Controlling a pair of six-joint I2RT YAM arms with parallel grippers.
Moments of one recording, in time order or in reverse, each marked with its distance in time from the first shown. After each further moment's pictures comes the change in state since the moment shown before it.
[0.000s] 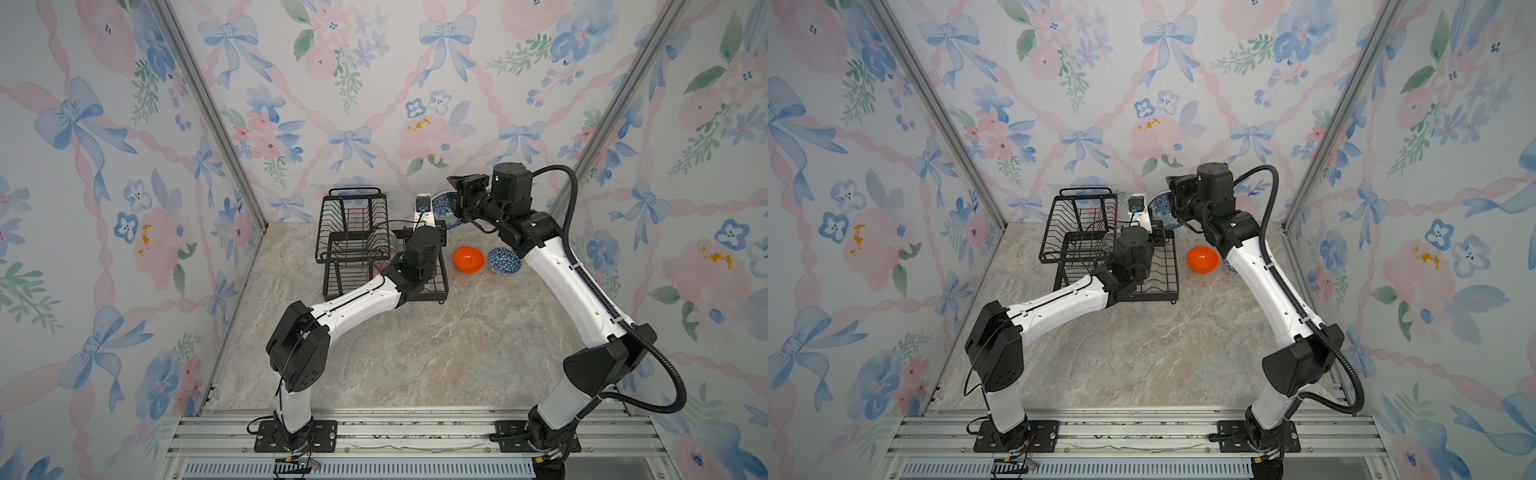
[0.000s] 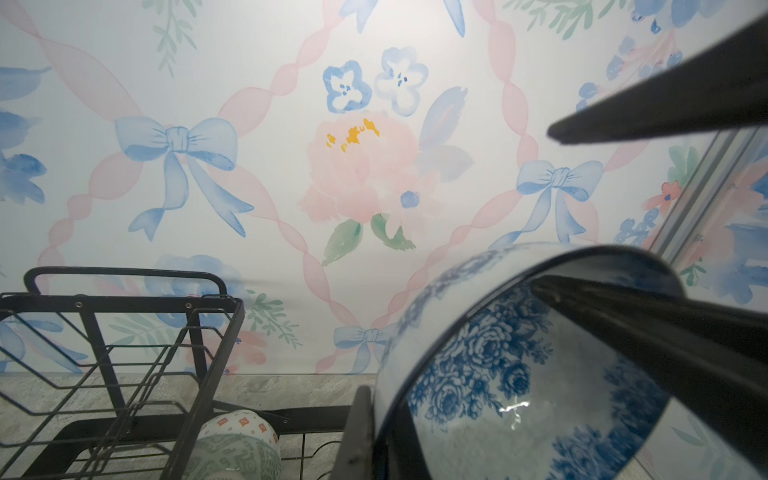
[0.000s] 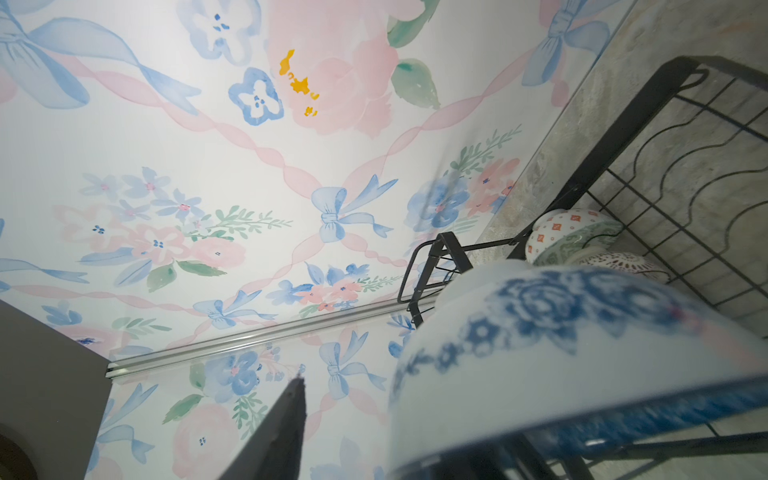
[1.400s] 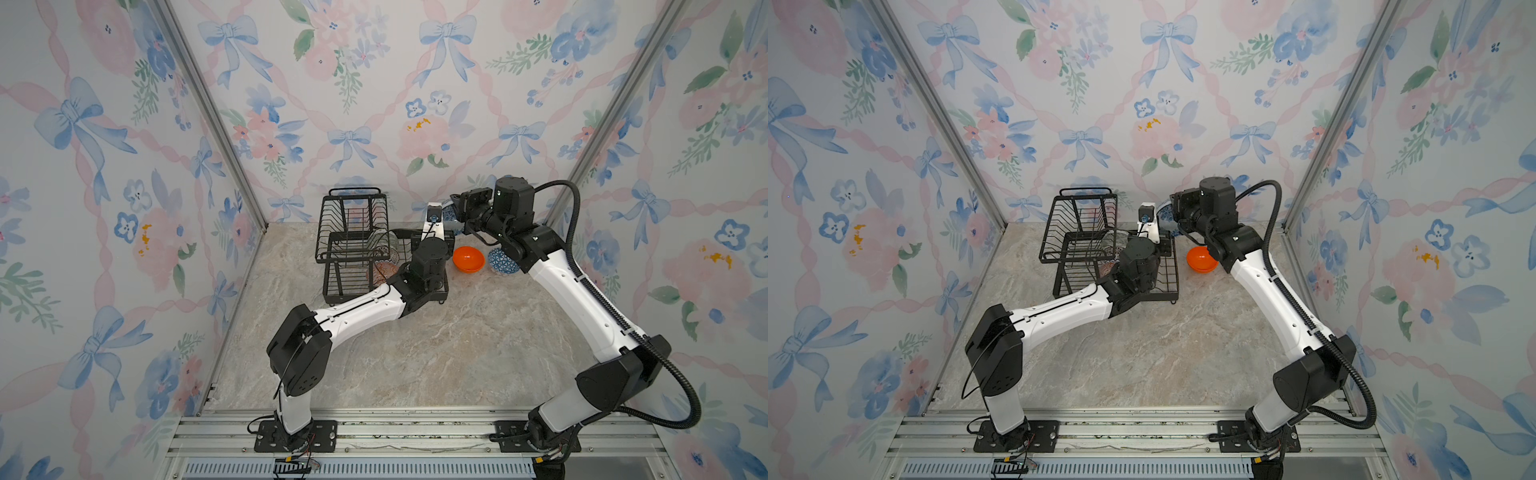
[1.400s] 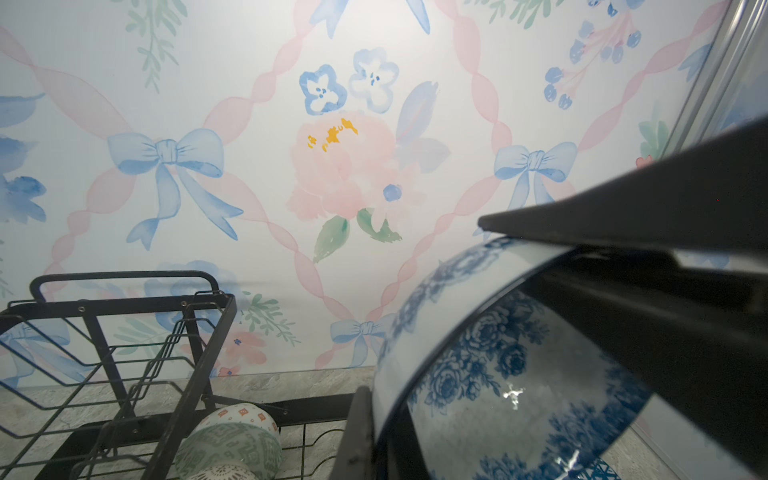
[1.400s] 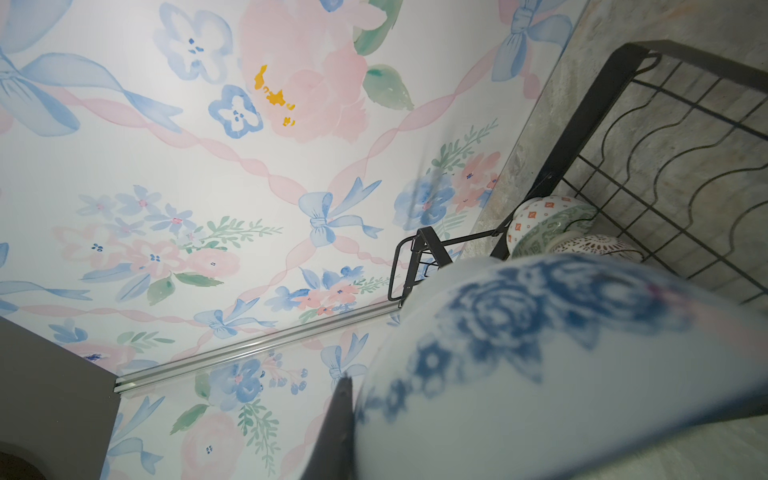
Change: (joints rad) left arm -0.053 -0.017 -0.056 0.062 -0.037 0.088; right arm 0.012 -0.104 -0.174 0.075 0.020 0.056
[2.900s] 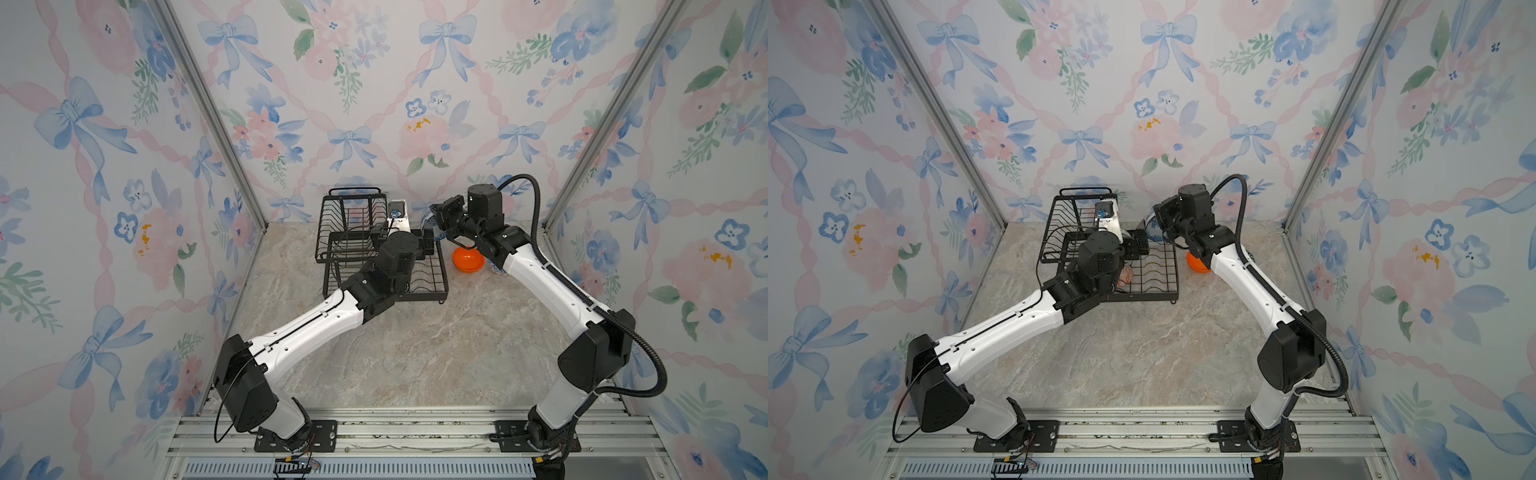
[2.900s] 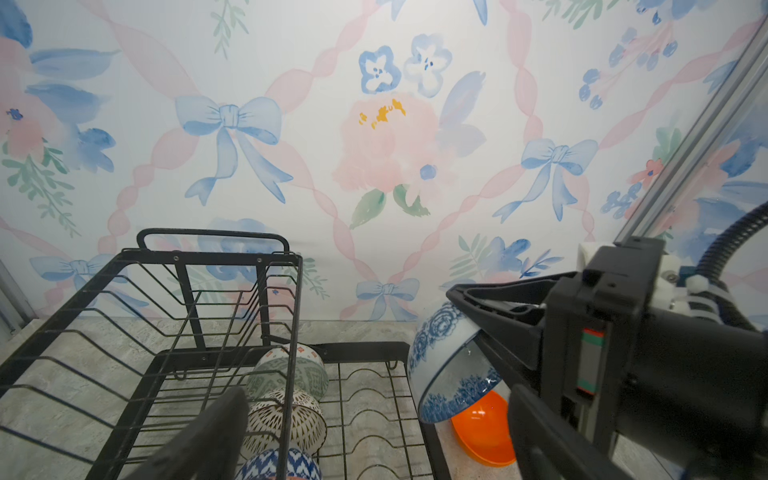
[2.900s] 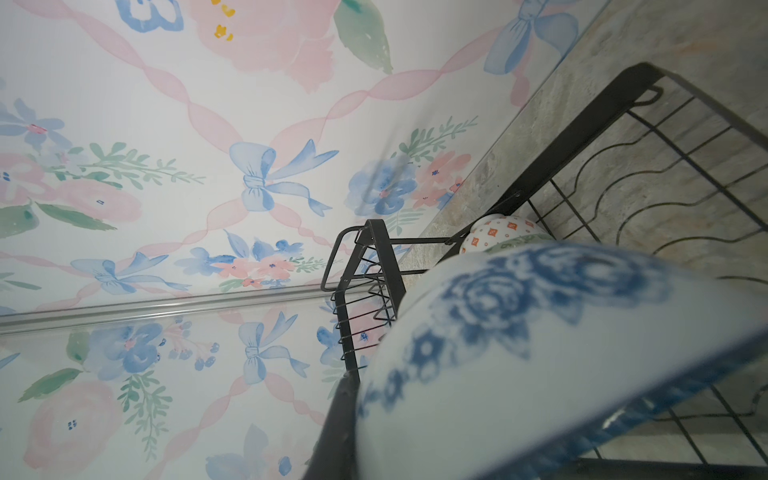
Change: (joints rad) left arm 0.060 -0.323 -0.089 -0.484 0.101 -0.261; right arm 0.026 0.144 -0.022 0.112 -0.046 -0.284
